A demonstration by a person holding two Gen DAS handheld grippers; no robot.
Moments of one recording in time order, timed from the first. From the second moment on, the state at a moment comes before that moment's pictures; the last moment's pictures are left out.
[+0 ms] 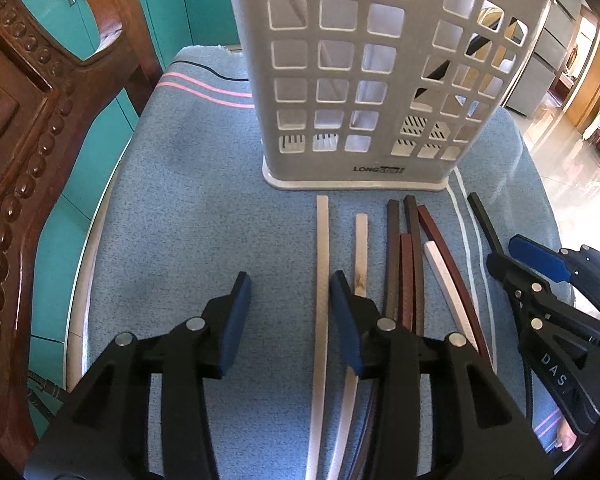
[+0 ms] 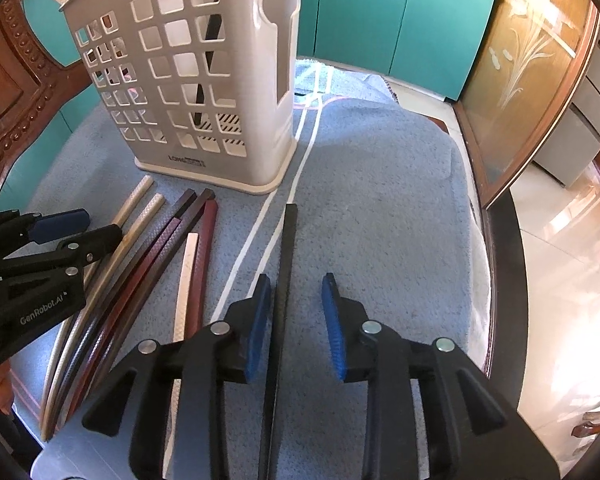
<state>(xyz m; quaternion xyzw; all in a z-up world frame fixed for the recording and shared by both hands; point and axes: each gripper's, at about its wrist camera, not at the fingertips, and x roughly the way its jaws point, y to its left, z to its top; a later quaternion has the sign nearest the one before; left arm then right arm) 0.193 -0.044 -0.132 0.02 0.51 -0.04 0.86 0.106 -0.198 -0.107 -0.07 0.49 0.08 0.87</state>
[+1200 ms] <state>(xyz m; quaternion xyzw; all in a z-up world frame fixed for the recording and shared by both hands) 0.122 -0.046 -0.006 0.02 0.27 -0.07 0.96 0.048 -0.236 0.012 0.00 0.35 0.16 0.92</state>
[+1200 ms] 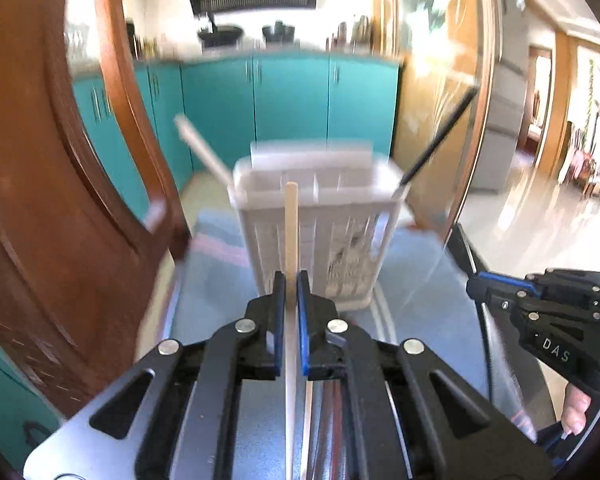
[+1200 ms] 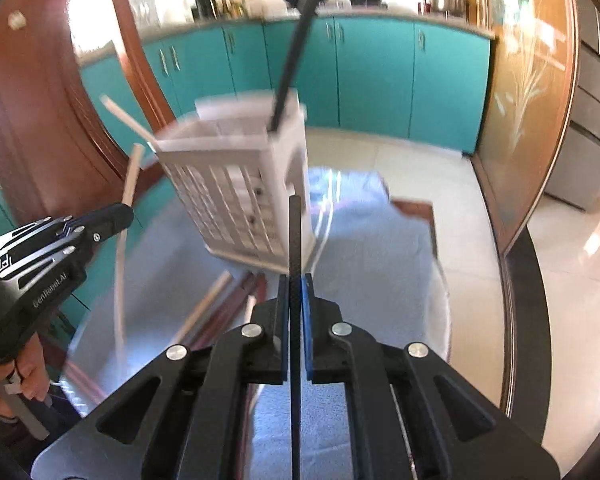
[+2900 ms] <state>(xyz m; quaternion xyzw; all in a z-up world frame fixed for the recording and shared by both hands) 0.125 -0.012 0.062 -0.06 0.13 -0.01 0.99 0.060 -0.242 0.103 0.07 0.15 0.15 0.98</state>
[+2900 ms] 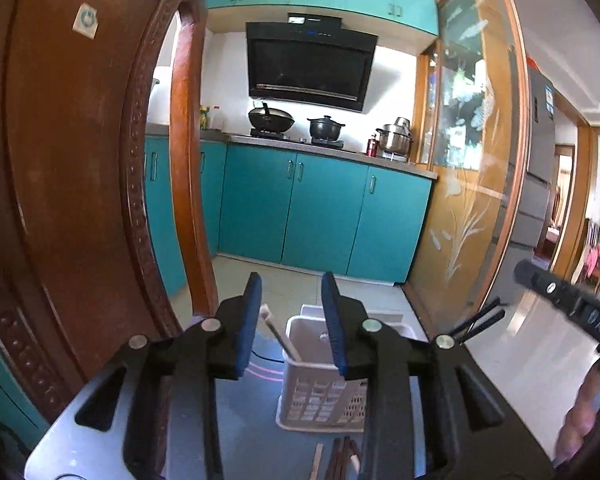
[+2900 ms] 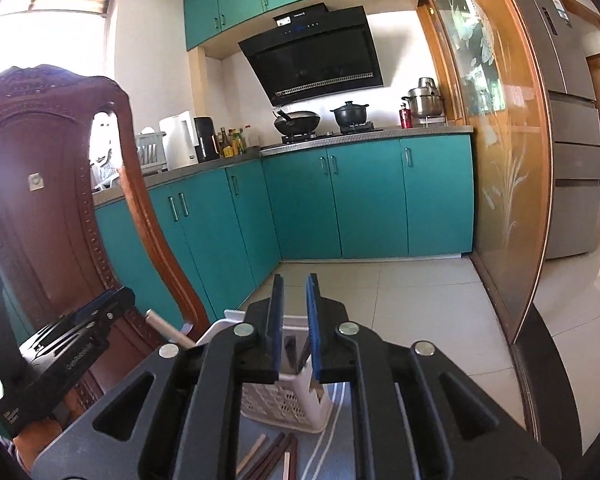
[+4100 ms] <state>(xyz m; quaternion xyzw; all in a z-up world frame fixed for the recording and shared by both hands) 0.143 -0.047 -0.023 0.03 0.31 -0.01 0.95 0.095 -0.181 -0.105 -0.05 0.52 0.18 0.83</state>
